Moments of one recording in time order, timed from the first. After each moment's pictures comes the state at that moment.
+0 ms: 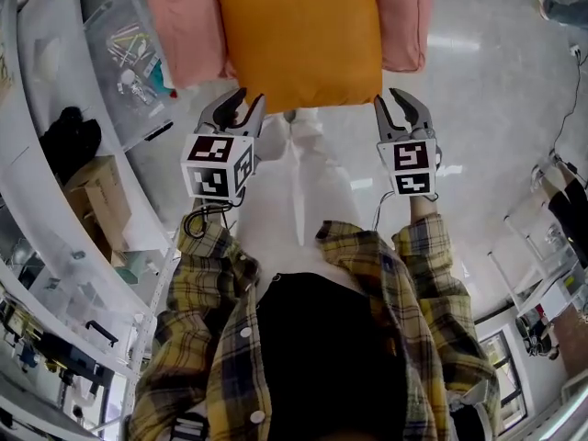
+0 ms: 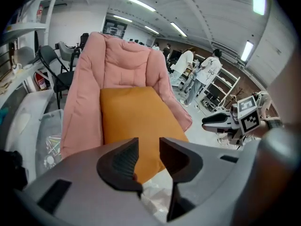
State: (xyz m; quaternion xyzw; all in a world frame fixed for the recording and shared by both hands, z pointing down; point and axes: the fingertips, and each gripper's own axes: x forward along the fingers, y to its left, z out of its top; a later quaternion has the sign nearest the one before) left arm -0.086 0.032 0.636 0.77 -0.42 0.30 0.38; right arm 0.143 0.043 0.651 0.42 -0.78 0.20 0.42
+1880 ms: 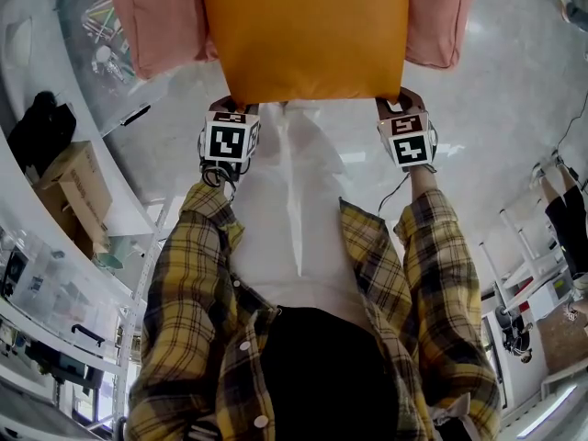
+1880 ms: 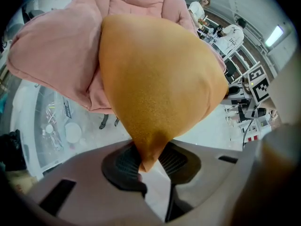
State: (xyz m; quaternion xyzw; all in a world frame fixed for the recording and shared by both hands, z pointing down) left arm -0.104 0.123 0.866 0.66 -0.37 0.45 0.47; right arm 0.174 0.090 0.844 0.34 -0.72 0.31 0.51
